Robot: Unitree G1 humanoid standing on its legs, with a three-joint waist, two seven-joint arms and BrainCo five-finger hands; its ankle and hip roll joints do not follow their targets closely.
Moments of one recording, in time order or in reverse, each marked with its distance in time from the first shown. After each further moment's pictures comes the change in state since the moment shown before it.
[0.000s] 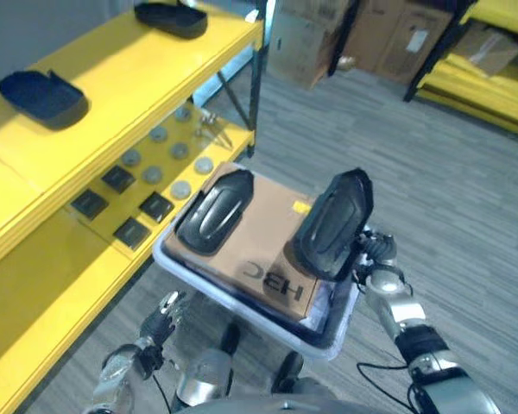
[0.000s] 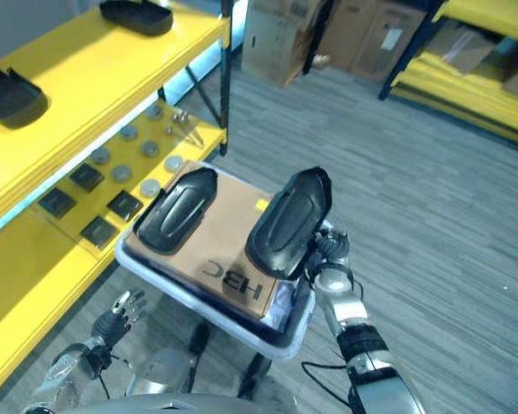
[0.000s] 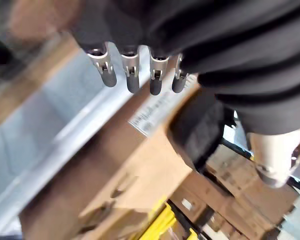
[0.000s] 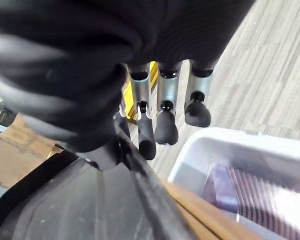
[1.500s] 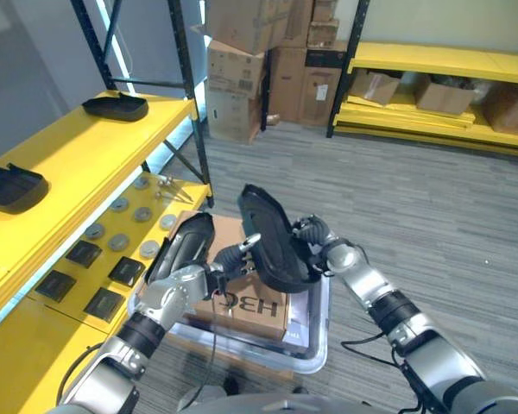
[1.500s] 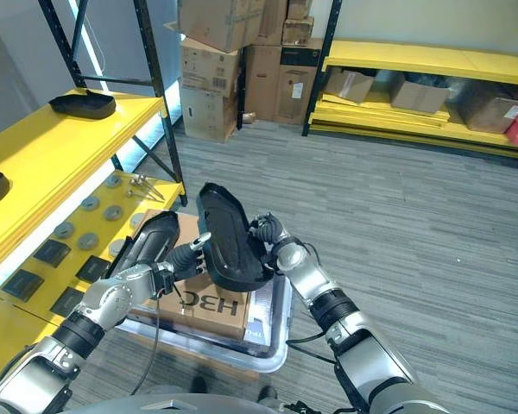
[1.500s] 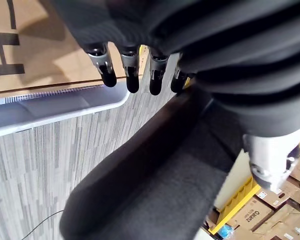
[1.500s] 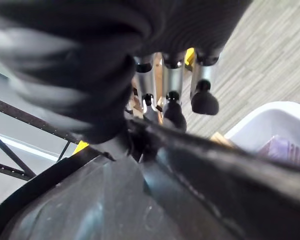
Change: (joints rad) left arm -0.475 -0.035 -0.310 -0.199 -0.135 0.517 0.161; right arm -0.262 0.016 0.351 -0.032 -0.269 0.158 0.383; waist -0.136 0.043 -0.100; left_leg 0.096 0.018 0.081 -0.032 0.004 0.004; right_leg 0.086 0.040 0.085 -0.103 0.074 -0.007
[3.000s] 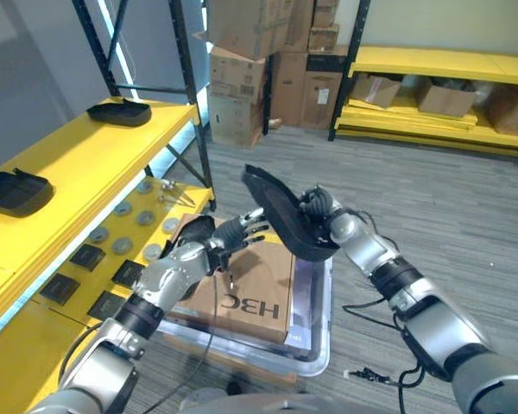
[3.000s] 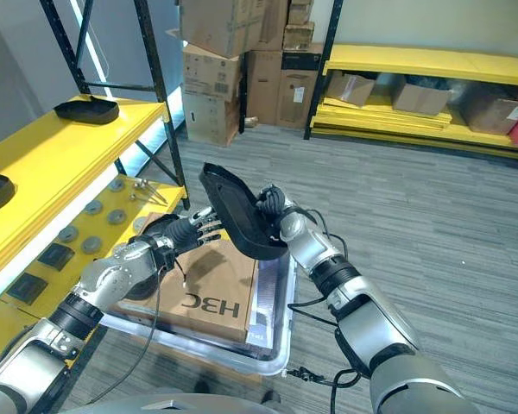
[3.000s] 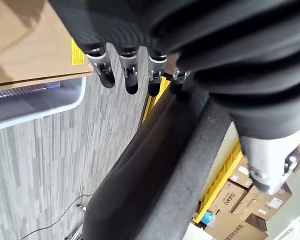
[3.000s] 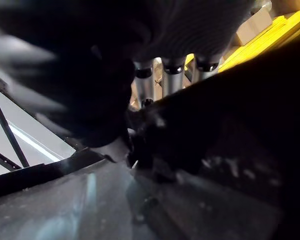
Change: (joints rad) left arm -0.099 0.013 0.013 -0.070 -0.027 -0.043 0.071; right arm -0.208 -0.050 0.070 0.079 -0.099 0.075 -0.001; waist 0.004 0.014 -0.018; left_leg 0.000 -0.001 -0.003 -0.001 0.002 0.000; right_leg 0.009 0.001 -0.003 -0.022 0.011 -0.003
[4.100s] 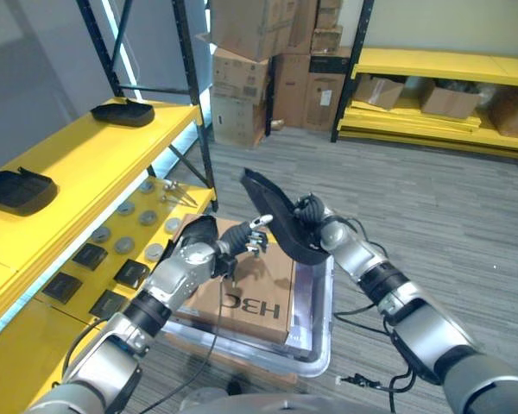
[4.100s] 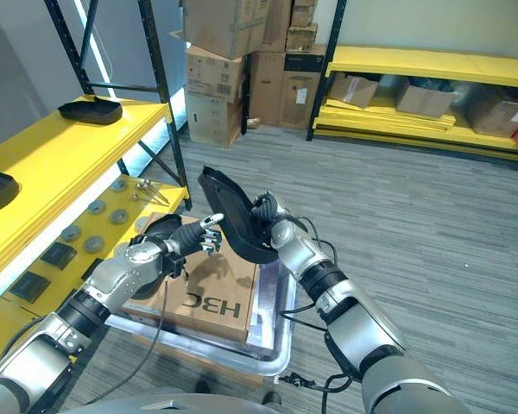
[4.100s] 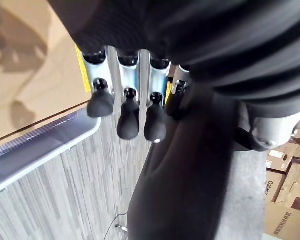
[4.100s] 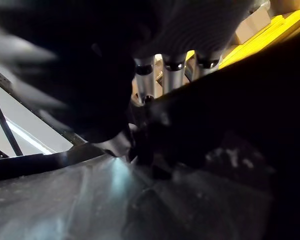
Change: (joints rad) left arm -0.040 0.002 -0.091 0.038 0.223 -0.013 0.008; right arm 0.008 0.076 0.020 0.046 -0.013 0.010 -0.046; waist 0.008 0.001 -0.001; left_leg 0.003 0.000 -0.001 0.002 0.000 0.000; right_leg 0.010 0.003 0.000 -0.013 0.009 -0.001
